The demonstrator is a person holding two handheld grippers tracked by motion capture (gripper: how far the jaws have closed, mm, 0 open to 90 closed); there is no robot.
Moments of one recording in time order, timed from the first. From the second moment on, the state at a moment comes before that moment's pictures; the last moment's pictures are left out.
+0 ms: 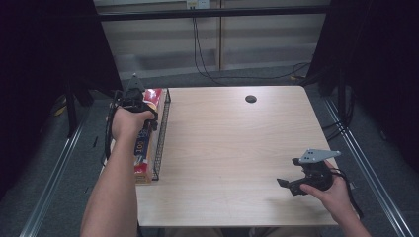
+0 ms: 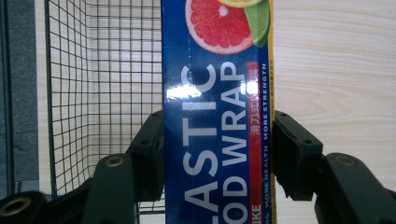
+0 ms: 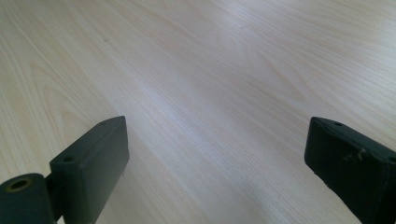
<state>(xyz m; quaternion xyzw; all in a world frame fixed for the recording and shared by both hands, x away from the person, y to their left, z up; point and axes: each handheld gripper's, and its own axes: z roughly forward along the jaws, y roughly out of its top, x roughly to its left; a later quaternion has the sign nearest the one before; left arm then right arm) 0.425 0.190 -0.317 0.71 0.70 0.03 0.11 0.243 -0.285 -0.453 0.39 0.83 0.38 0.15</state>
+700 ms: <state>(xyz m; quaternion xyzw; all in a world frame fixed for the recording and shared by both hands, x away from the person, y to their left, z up) 0.429 0.208 -0.333 0.70 0.70 0.04 0.11 0.242 -0.285 -0.453 0.39 0.83 0.38 0.15</state>
